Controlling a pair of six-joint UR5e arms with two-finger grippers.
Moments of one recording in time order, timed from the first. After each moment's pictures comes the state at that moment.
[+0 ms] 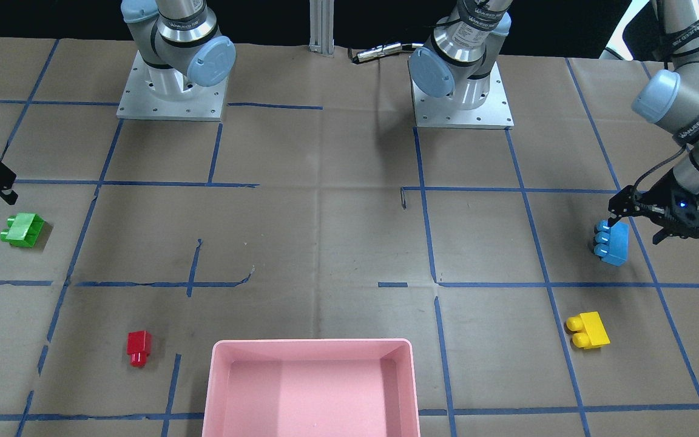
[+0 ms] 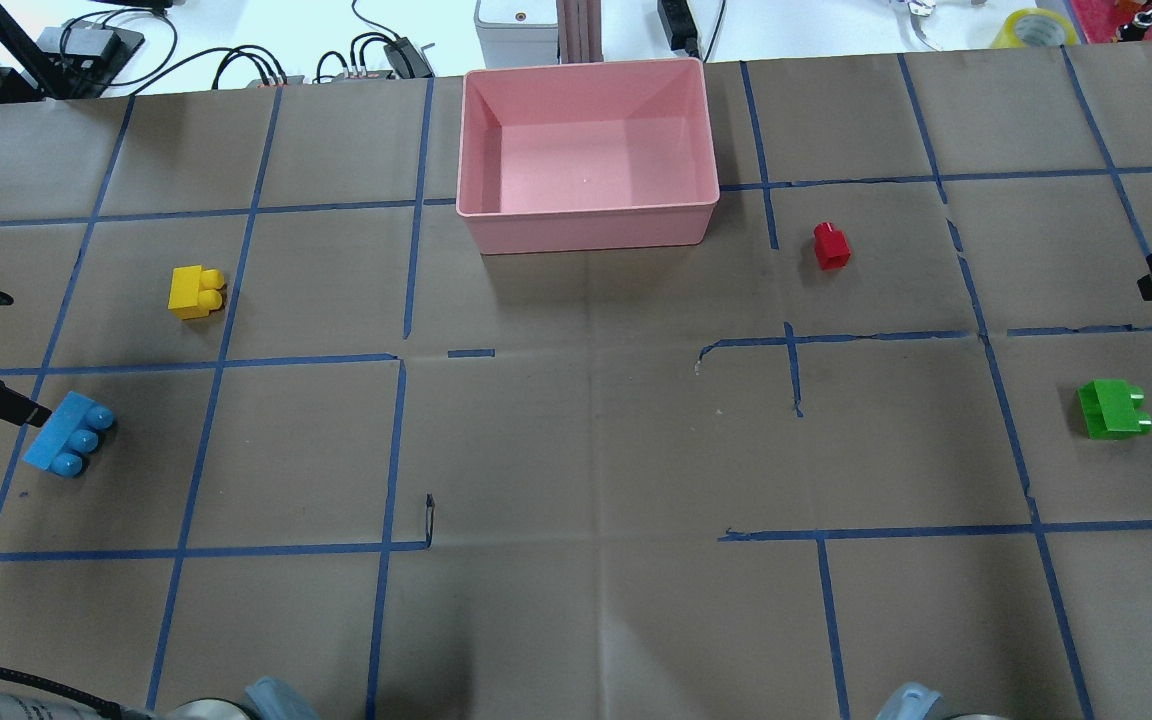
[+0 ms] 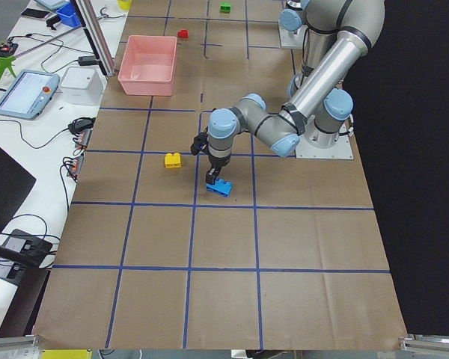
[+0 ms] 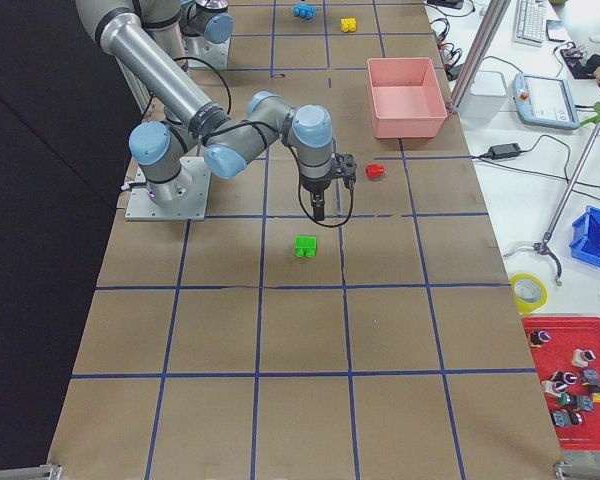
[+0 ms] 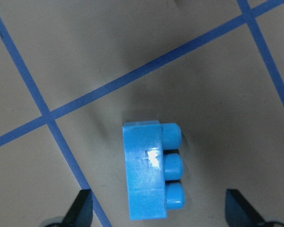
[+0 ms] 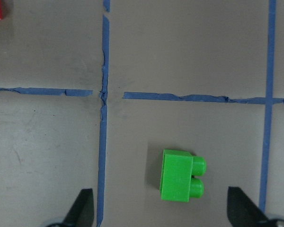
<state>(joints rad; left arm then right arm) -0.79 -1.84 -1.99 -0.86 1.51 1.22 0.86 -1.52 2.00 -2.10 -1.48 -0.73</state>
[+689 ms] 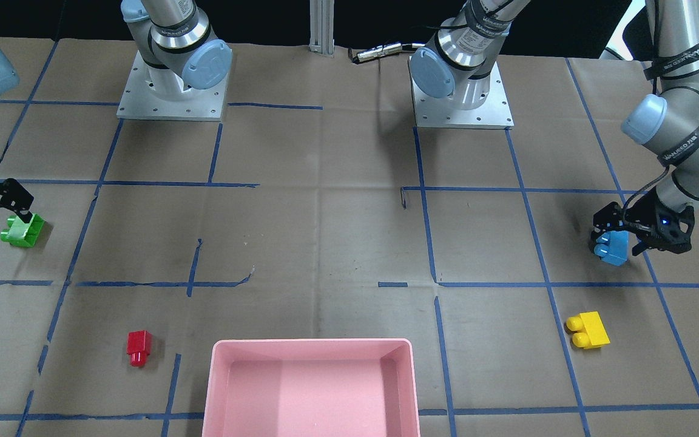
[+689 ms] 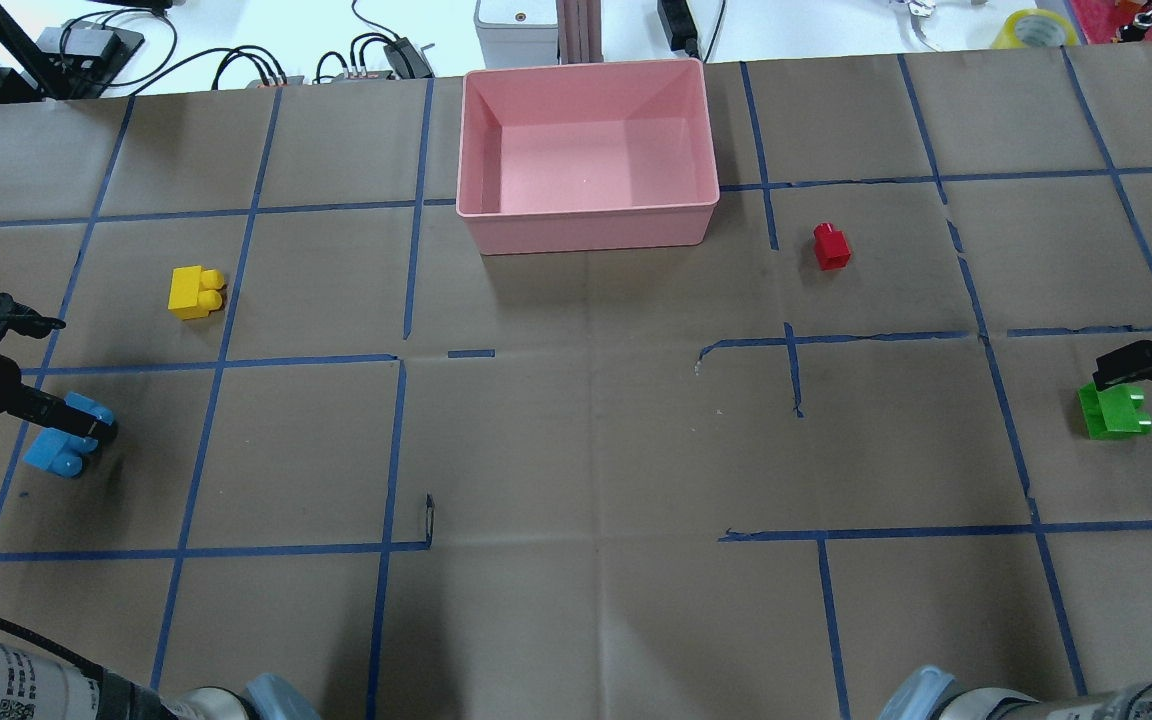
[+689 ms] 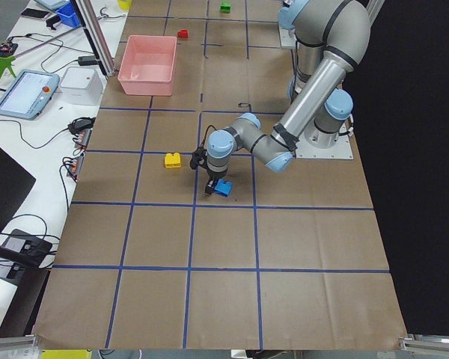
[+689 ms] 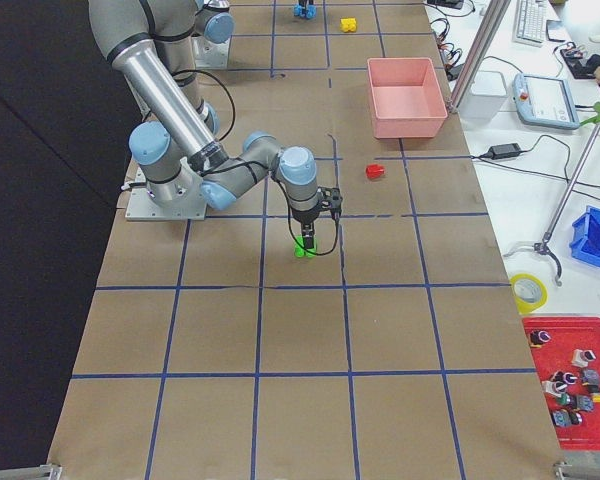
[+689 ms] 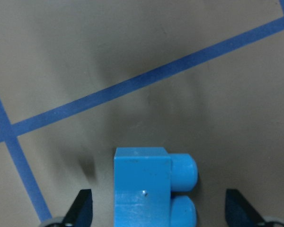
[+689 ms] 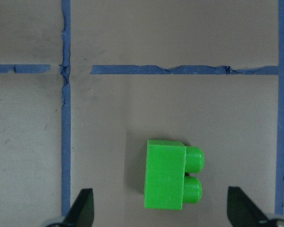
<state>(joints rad) -0.77 -1.92 -2.01 -0.80 1.48 1.18 0.81 -1.39 2.14 -2.43 -1.49 -0.77</state>
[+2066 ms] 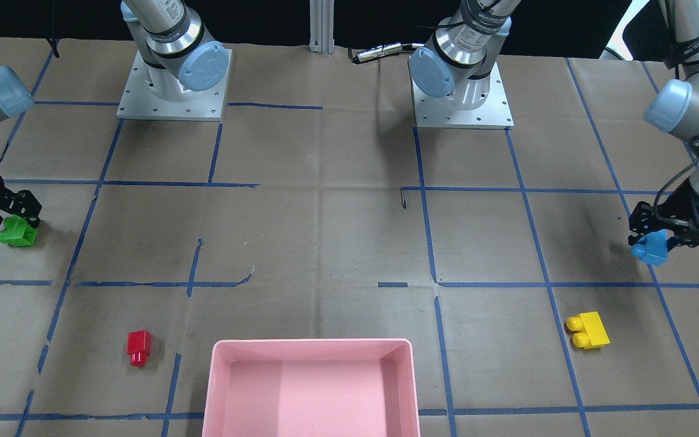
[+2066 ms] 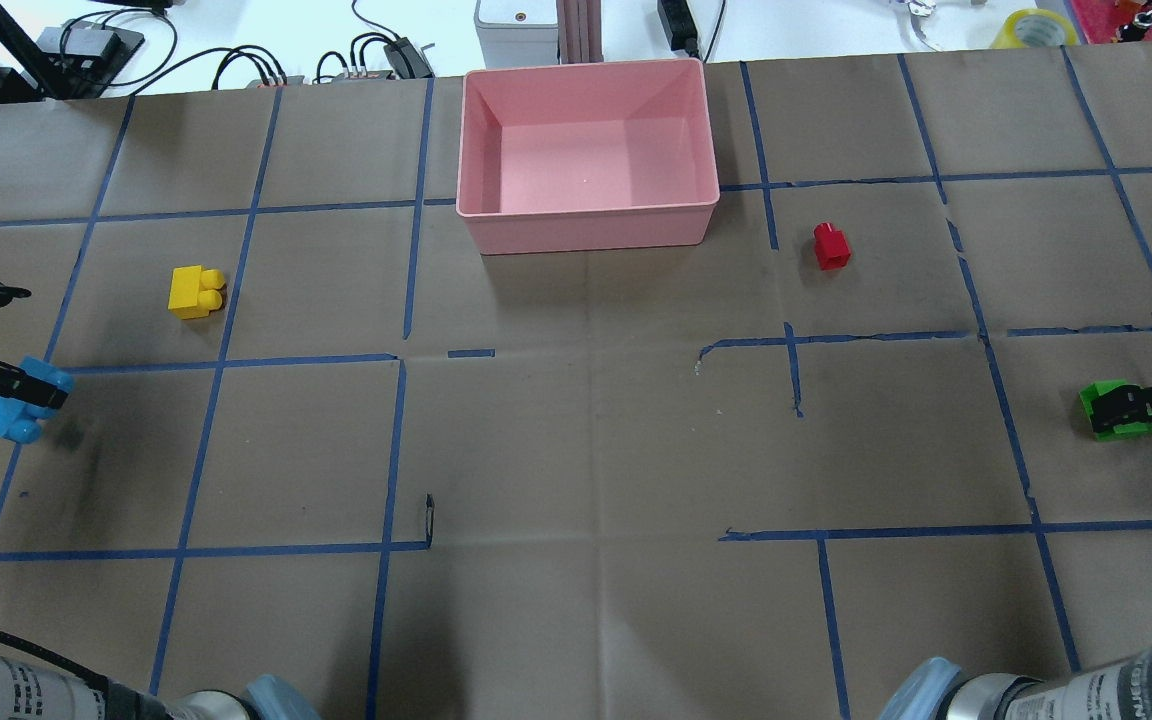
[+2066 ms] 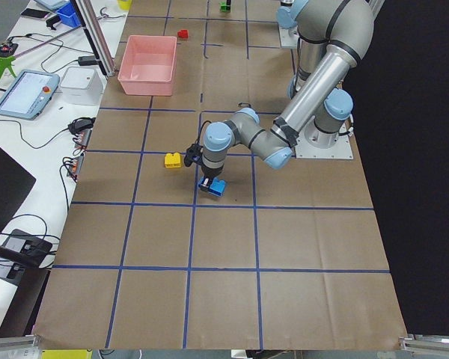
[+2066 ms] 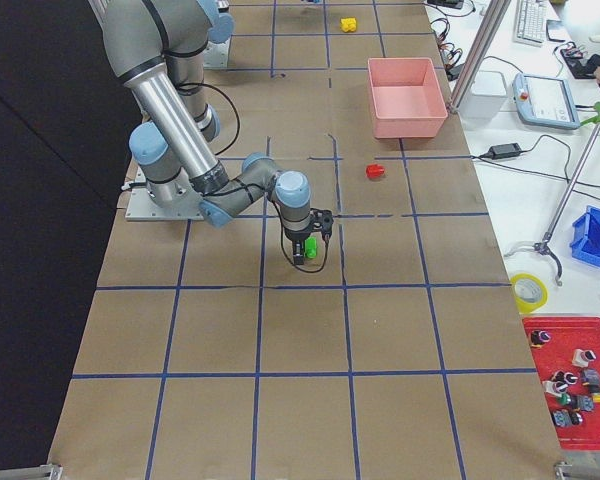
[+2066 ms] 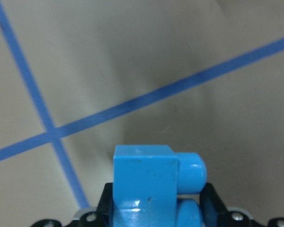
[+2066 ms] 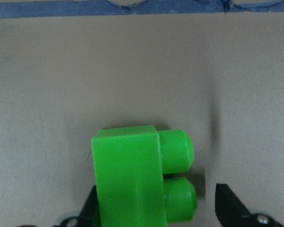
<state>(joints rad) -0.79 -1.85 -1.87 -0.91 1.50 1.12 0.76 -1.31 2.20 -2.53 -1.54 -0.80</state>
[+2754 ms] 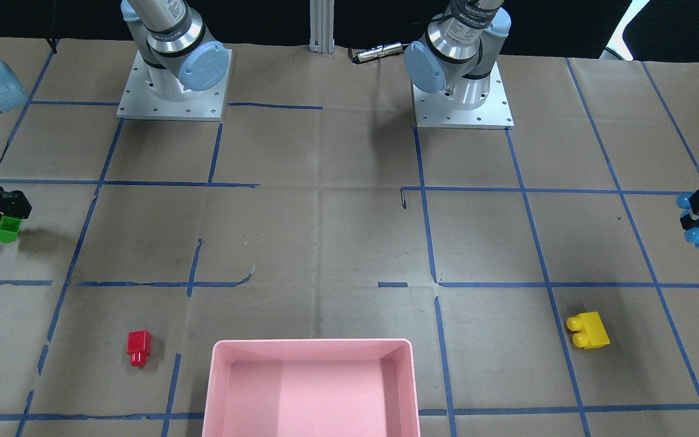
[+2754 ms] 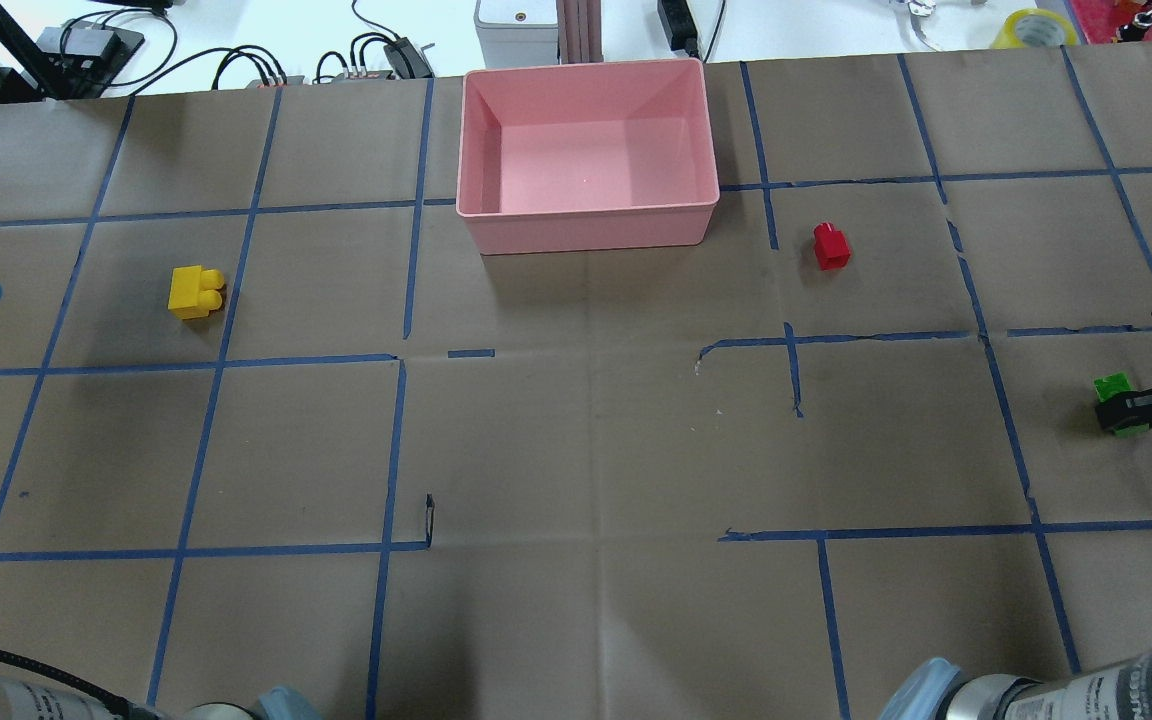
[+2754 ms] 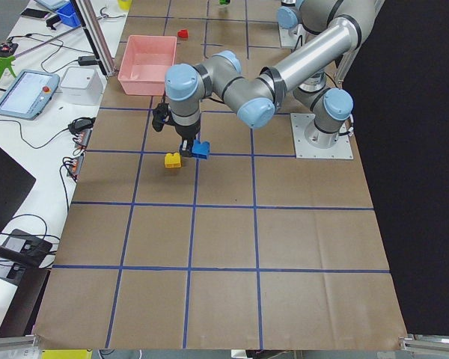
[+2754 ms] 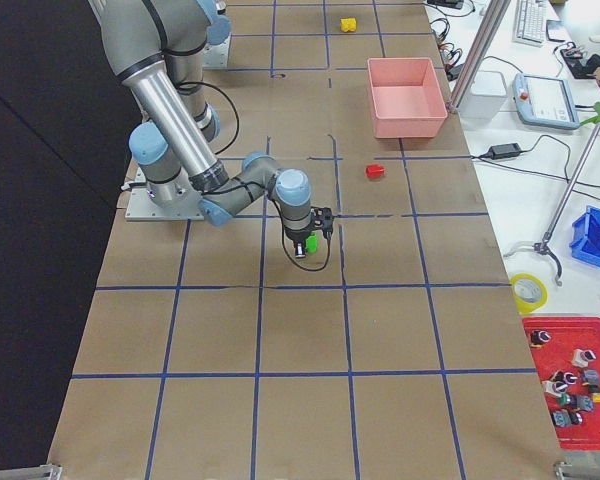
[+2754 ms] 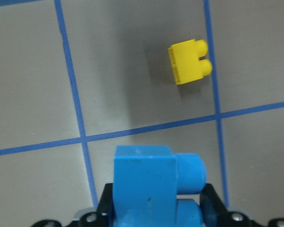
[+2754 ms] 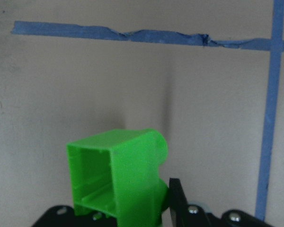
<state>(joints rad) -0.96 -1.83 -1.38 -1.54 1.50 0.71 0.77 -1.37 2.15 -2.49 -1.56 -0.86</state>
